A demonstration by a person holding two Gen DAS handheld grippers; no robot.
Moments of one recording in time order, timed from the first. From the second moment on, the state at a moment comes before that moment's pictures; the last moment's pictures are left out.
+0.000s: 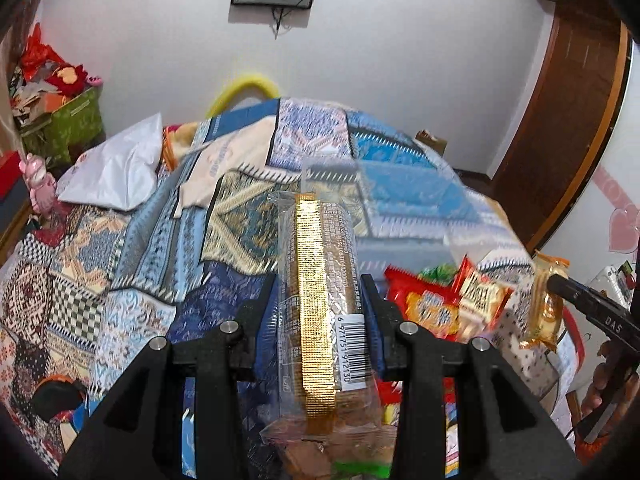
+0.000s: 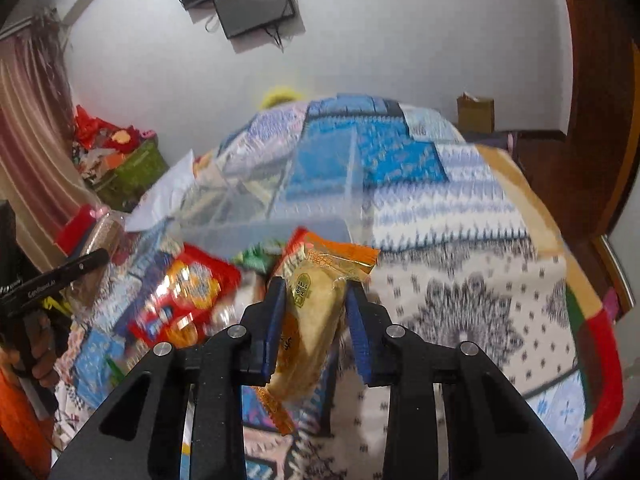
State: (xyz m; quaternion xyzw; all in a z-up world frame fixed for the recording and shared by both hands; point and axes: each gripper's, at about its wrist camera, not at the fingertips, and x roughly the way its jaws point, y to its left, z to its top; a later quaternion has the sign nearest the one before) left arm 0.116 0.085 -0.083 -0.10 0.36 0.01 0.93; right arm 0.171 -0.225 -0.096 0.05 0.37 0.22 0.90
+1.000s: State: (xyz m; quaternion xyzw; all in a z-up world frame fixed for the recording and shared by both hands) left arm 0.256 0.069 -0.078 -0.08 0.36 0.02 0.93; right arm 0.286 -0.170 -0.075 0.05 0.33 0.24 0.91
